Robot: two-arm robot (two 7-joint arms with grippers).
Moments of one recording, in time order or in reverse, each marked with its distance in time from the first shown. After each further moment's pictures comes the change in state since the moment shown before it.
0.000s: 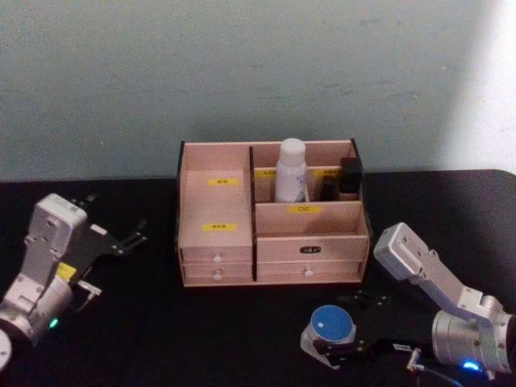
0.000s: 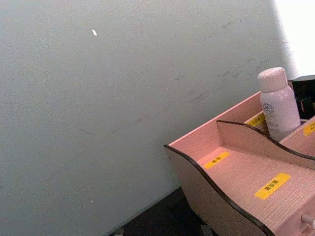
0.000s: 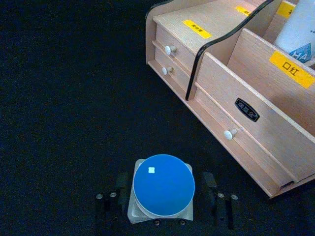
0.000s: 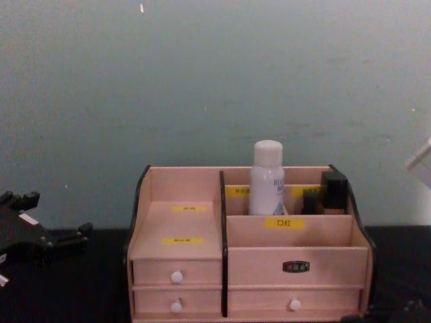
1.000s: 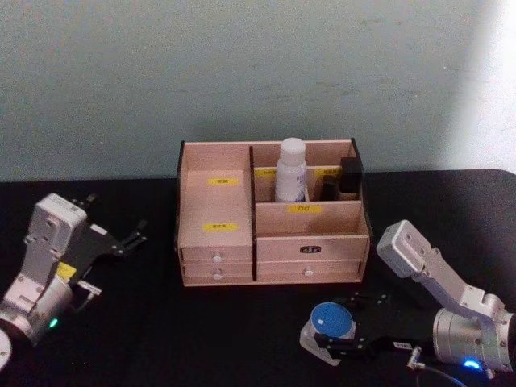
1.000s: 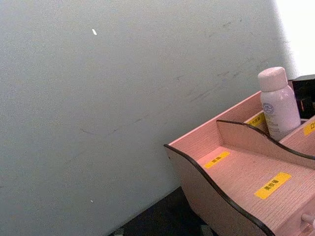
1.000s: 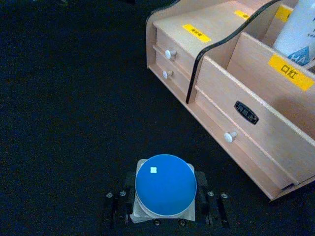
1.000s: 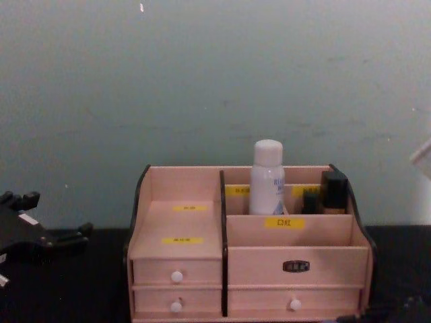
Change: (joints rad) left arm 0.000 0.000 0.000 0.000 0.000 0.000 0.000; right arm -0.002 -0.002 0.009 0.003 0.014 -0.010 0.010
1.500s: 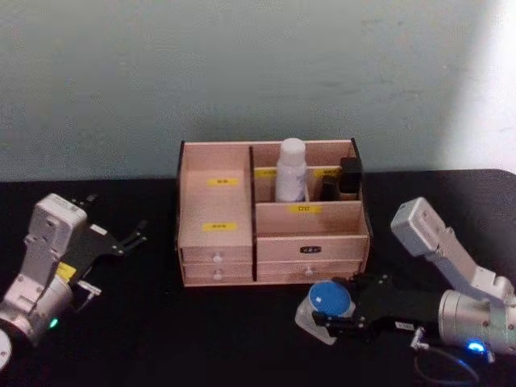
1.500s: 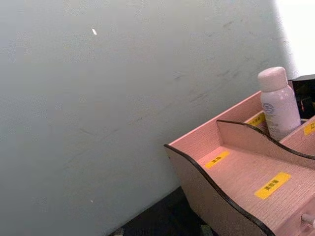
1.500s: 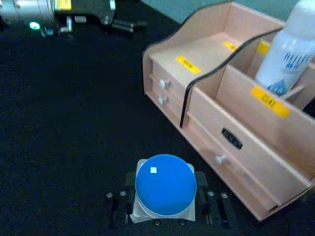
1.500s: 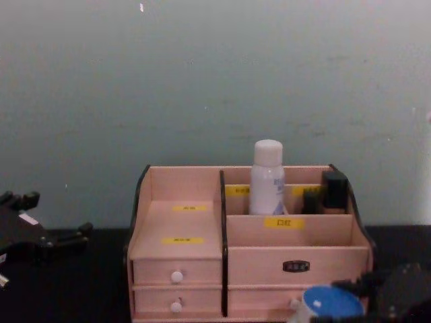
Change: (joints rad) left arm 0.000 0.000 0.000 0.000 0.000 0.000 0.000; right arm 0.016 -0.001 0.027 0.002 0.057 -0.037 0.022
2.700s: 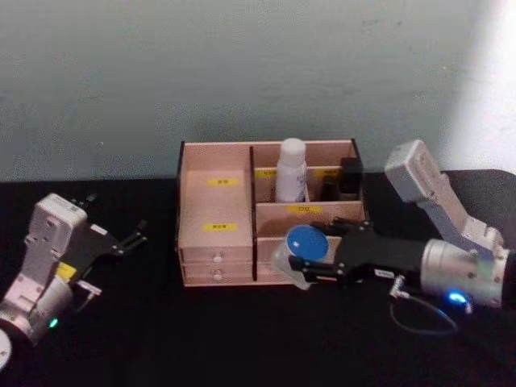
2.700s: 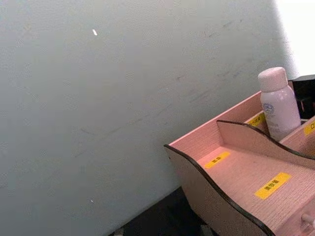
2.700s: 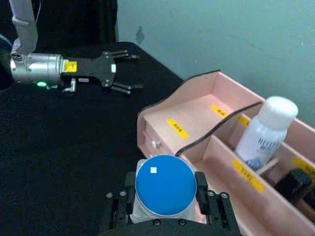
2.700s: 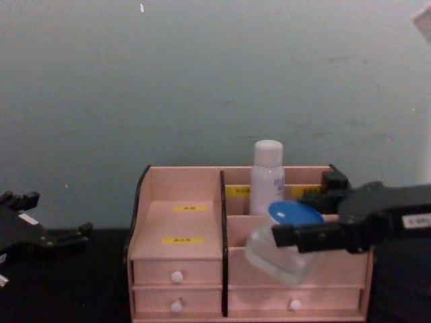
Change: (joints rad) left arm 0.000 0.000 0.000 0.000 0.000 0.000 0.000; right arm 0.114 -0.038 -0.020 -0.016 0.045 -0.023 -0.024
